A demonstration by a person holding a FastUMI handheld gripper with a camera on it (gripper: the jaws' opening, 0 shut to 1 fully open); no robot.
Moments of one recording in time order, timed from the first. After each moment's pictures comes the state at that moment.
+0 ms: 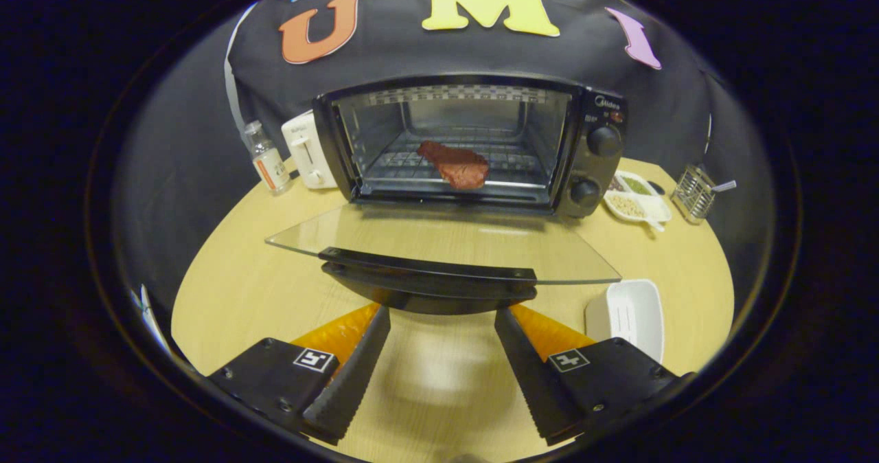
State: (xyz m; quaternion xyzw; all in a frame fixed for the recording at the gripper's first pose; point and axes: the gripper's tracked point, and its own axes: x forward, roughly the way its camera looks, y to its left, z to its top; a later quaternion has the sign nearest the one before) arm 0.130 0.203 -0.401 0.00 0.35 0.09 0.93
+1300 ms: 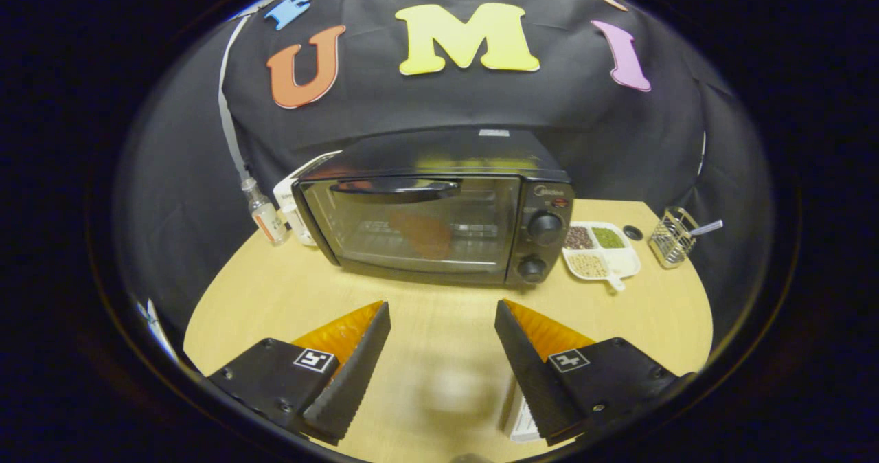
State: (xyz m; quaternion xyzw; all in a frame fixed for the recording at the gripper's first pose) arm 0.140 0.141 -0.319 0.01 0.29 0.09 0.95
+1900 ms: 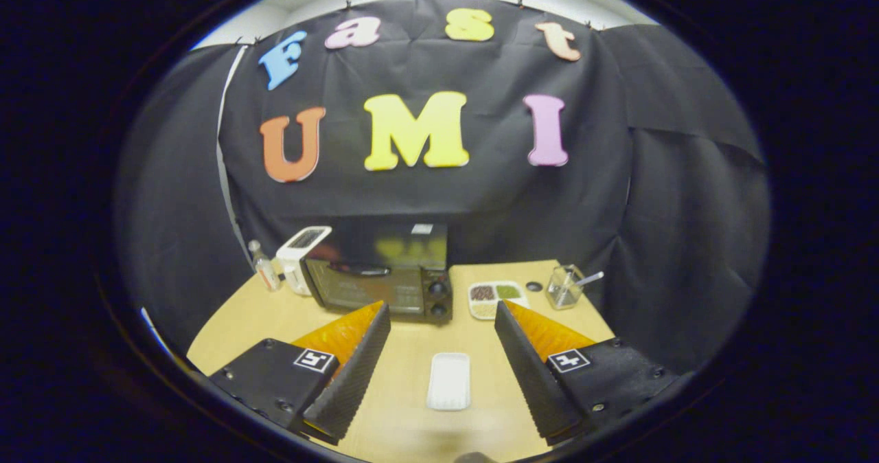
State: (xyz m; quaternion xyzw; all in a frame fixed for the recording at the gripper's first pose) arm 0.010 0.021 -0.103 0.00 0.12 0.01 0.99
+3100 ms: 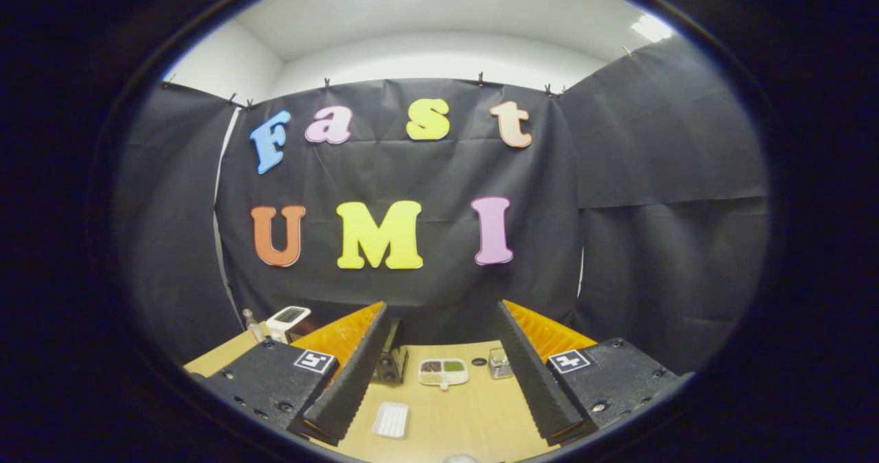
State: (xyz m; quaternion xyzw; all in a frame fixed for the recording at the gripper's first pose) arm -0.058 -0.086 0.014 0.02 -0.03 0.00 1.00
